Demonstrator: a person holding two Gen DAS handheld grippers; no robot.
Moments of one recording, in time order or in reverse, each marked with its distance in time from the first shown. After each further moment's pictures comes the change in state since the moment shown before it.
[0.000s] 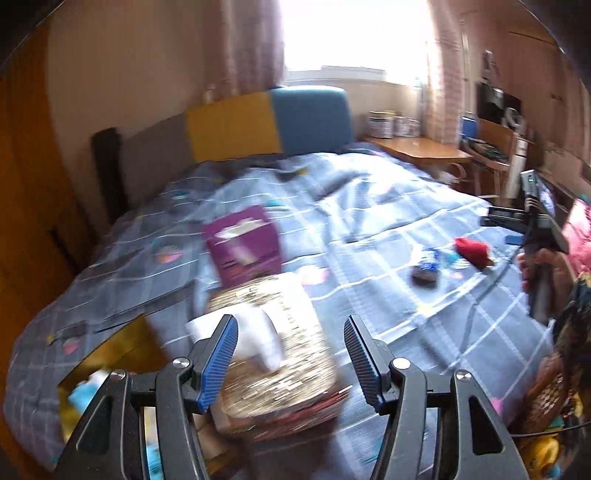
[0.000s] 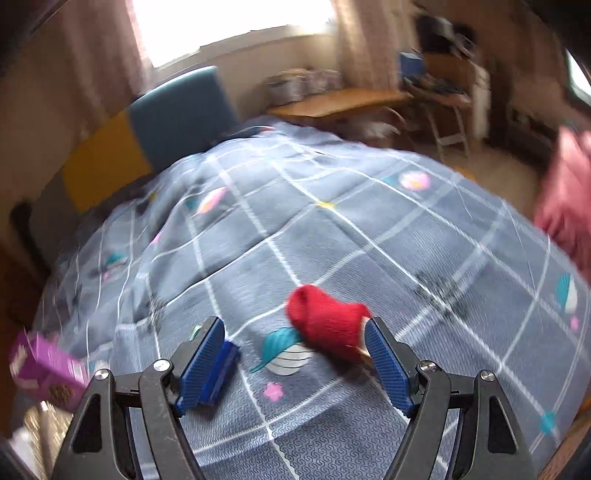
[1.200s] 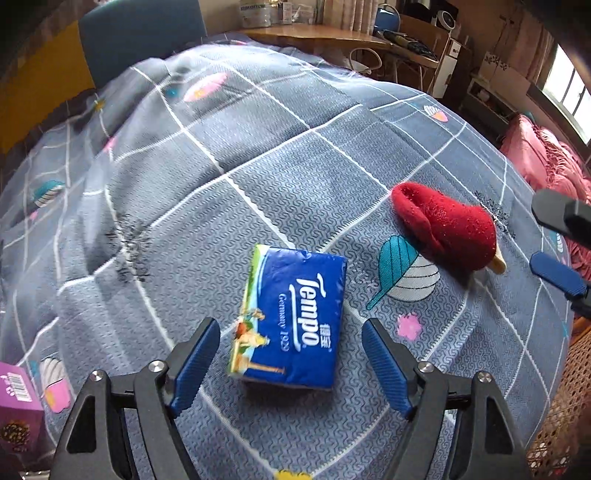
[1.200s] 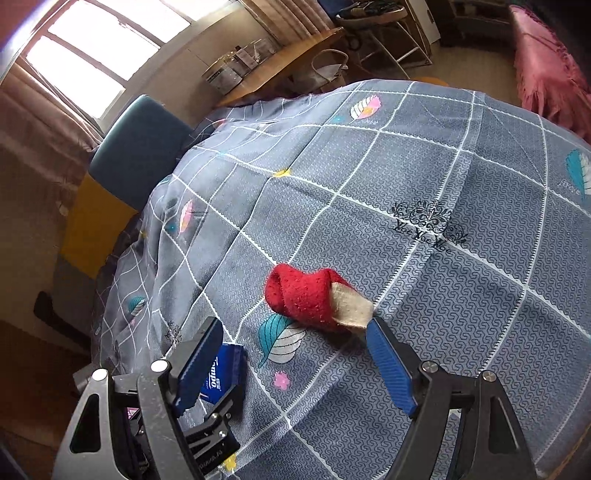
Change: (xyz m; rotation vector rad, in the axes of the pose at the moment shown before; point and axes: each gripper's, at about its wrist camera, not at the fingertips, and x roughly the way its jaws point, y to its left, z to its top) left arm 0.293 -0.215 0.075 0.214 0.415 -0.352; right arm 0.015 -0.052 -0.003 0.328 0.129 0.126
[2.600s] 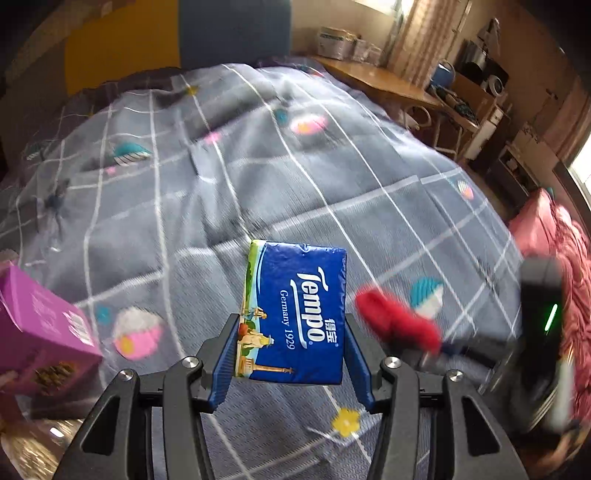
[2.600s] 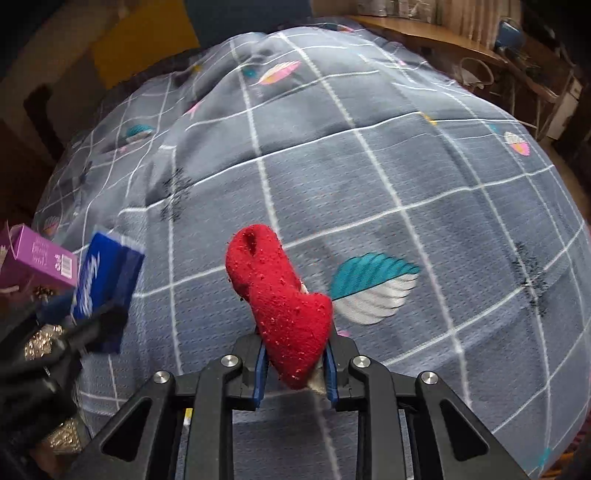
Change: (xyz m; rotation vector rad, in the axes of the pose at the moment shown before) left arm -0.097 0.093 -0.020 -0.261 -0.094 0.033; right arm 0.077 0.095 -0.065 -0.652 0.320 -0.137
